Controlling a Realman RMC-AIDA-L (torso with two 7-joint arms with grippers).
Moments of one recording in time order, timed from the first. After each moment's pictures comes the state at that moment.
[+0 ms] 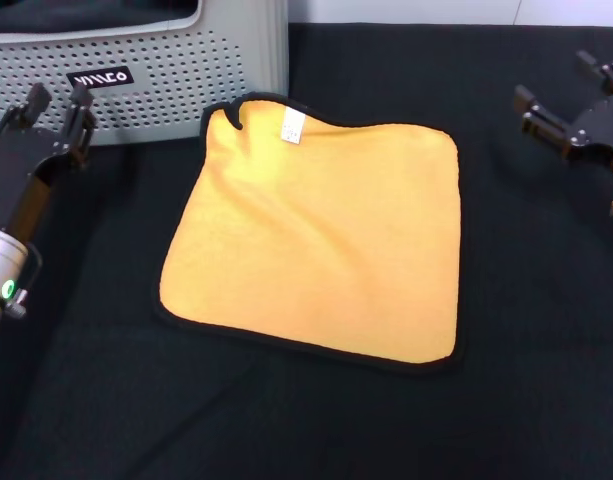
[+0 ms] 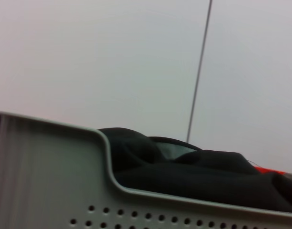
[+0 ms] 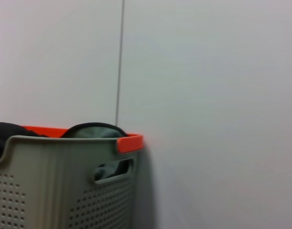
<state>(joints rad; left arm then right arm) -0.41 -2.10 2.84 0.02 -1.35 1.34 -0.44 0.39 2.03 -1.63 -0.47 2.78 1.03 -2.64</state>
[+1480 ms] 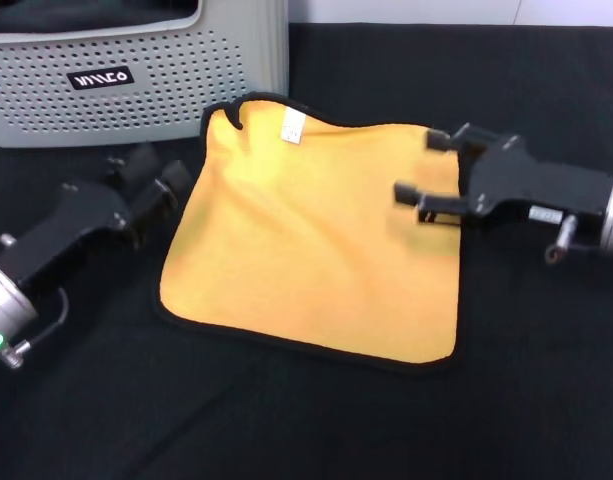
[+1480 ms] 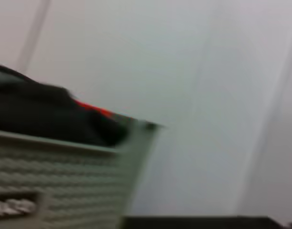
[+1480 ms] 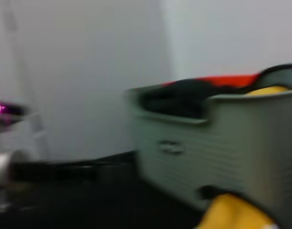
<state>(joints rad) -0.42 -2.06 2.84 -0.20 -0.80 1.60 -0.85 0.53 1.93 -1.72 -0.56 2.26 1.16 -2.07</state>
